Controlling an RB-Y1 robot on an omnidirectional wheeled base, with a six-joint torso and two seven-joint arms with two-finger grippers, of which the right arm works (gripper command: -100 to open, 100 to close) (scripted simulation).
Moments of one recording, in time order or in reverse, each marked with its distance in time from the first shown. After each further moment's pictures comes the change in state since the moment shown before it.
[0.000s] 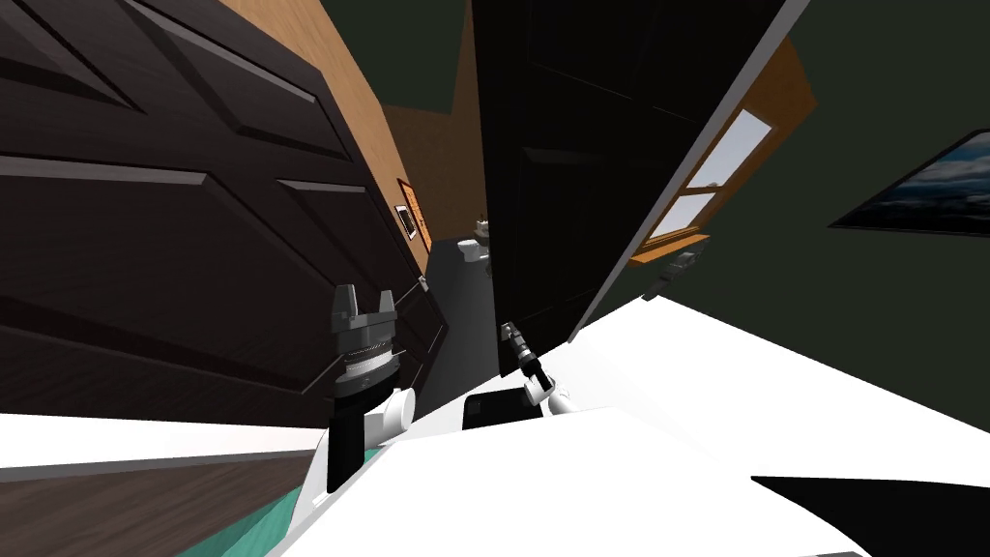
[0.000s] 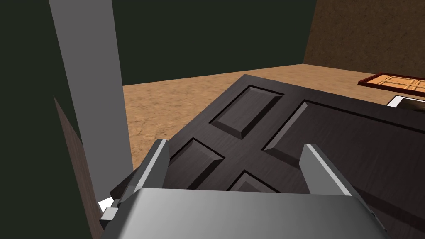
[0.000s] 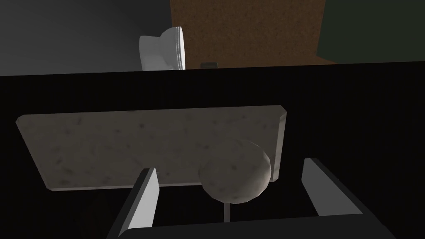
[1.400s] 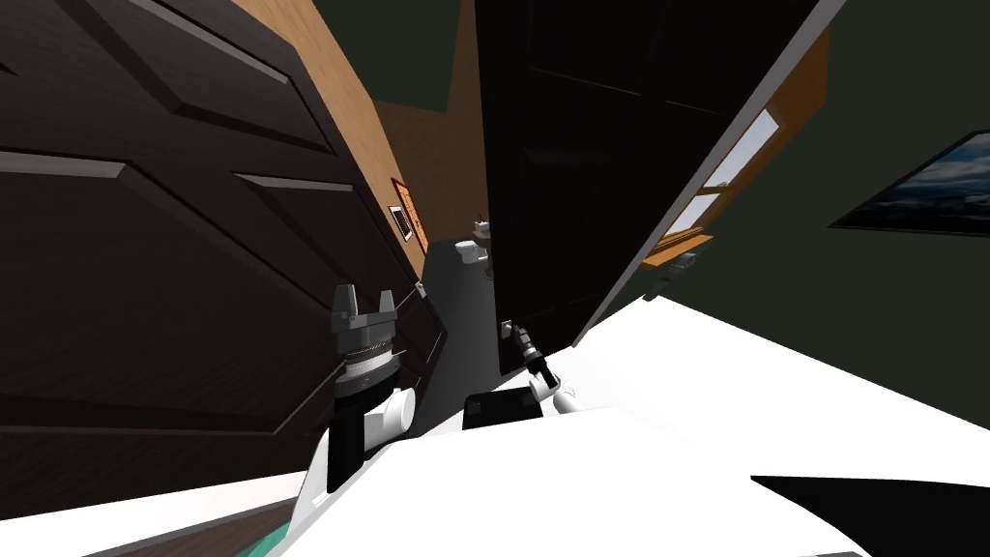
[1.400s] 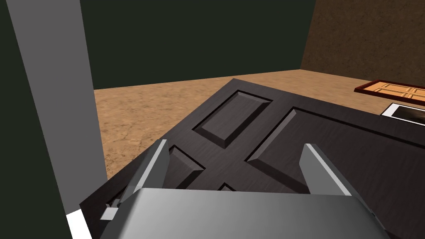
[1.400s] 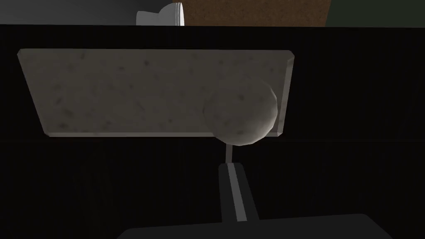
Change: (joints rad) arm -0.005 -0.036 -0.037 -0.001 -0.017 0.008 0.016
